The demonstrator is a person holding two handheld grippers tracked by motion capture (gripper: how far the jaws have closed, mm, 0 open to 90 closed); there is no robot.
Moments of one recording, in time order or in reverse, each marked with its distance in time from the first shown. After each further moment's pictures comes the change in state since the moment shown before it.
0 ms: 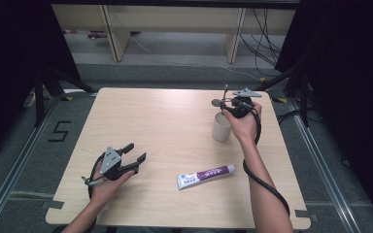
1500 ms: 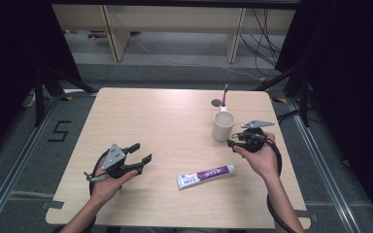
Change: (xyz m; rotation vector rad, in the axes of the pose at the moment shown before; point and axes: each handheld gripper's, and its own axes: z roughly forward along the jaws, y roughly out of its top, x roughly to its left) left arm -0.013 0.022 0.003 0.048 -0.109 -0.031; right arm 0.009 -0.067 -0.084 0.246 0.144 -0.078
